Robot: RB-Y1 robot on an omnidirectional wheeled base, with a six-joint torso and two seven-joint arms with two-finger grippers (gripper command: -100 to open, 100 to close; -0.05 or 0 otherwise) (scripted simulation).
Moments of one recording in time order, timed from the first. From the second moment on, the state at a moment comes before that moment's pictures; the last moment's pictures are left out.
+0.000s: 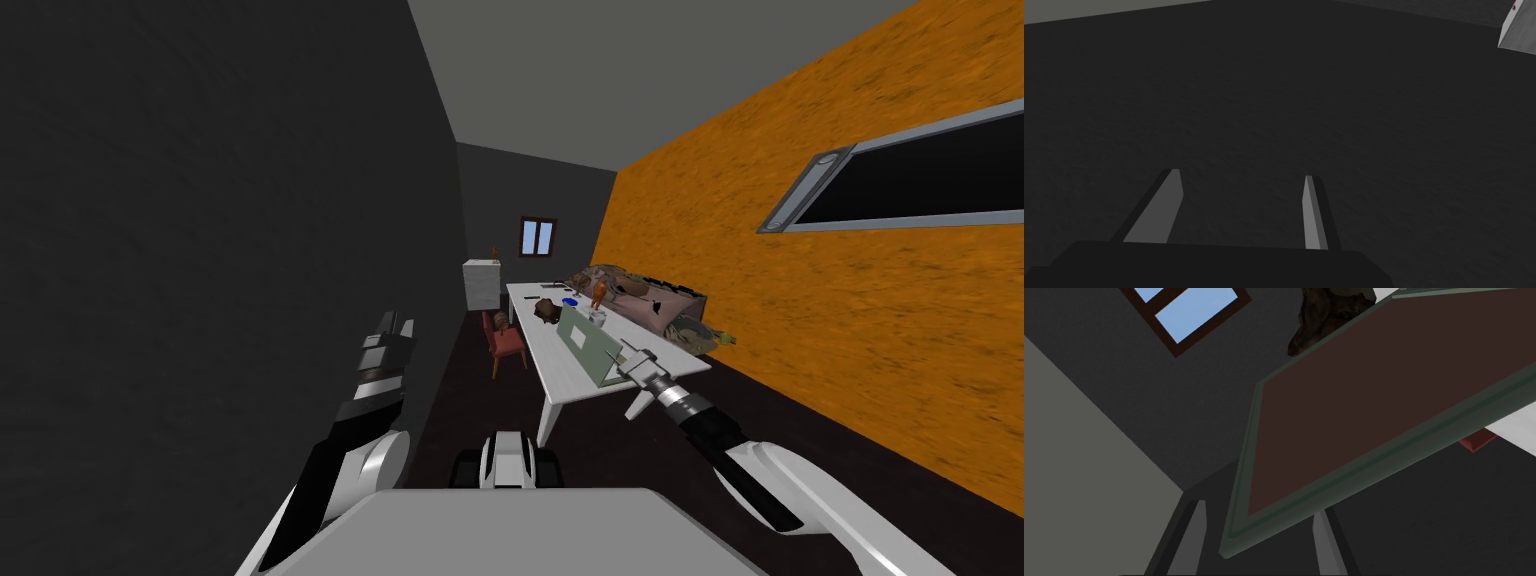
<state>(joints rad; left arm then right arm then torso) 0.53 -0.04 0.04 -2.30 0.12 -0.39 -0.07 0.52 -0.56 -0.34 -1.95 0.88 -0.40 0.91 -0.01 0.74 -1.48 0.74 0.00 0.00</state>
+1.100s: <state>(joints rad) 0.53 -0.04 0.04 -2.30 0.12 -0.39 -0.07 0.46 -0.62 -0.31 -1.82 0.71 -0.37 0.65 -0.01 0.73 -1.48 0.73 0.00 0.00</state>
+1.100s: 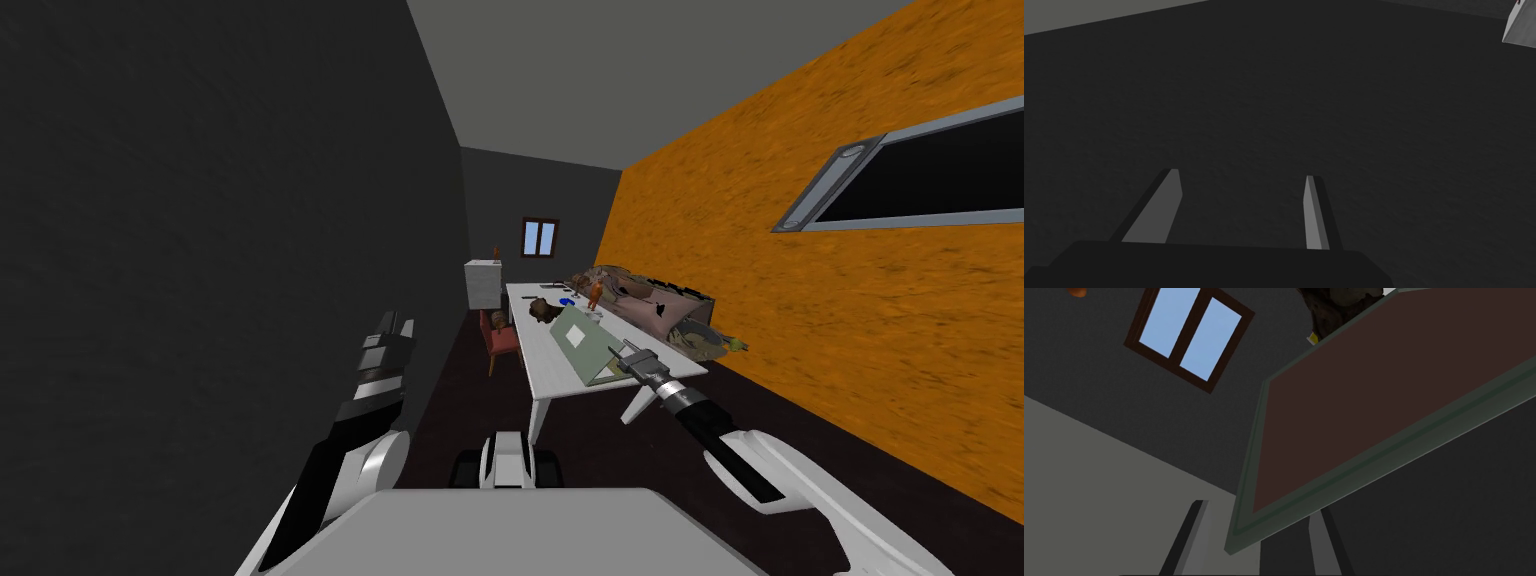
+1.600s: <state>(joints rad) 0.53 -0.04 0.04 -2.30 0.12 -0.39 -0.07 0.41 -0.60 -0.28 -1.73 0.63 -0.38 0.57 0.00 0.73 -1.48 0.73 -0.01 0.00</state>
